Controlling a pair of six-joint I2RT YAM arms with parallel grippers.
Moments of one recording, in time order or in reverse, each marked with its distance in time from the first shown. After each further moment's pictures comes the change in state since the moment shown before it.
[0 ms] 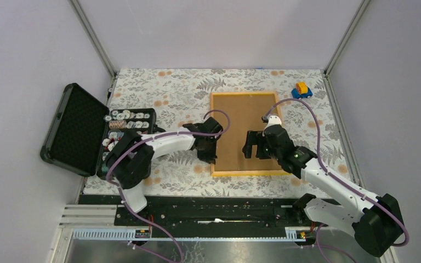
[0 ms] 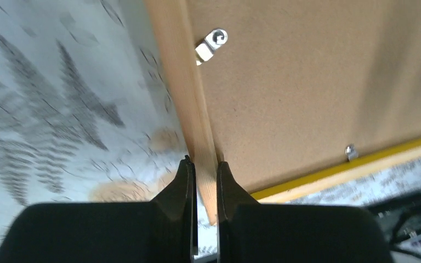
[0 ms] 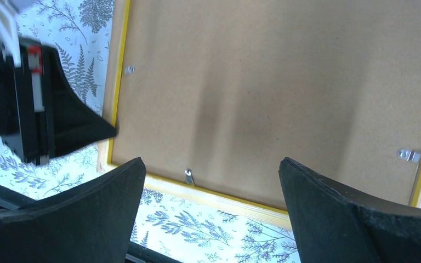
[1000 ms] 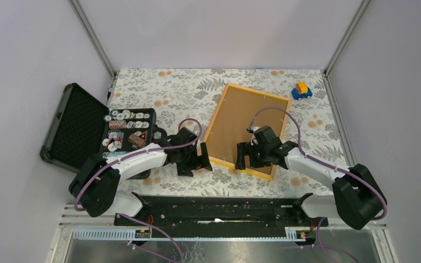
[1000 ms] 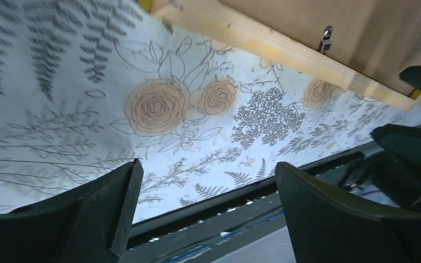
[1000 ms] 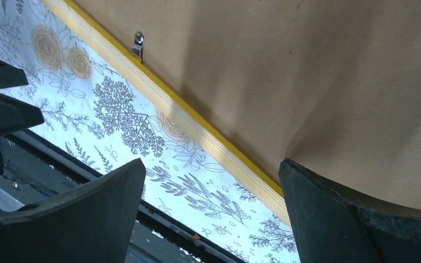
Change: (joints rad) left arm 0.105 -0.323 -0.267 0.024 0.112 -0.119; right arm -0.031 0.269 -0.018 0.014 -0.320 -0.050
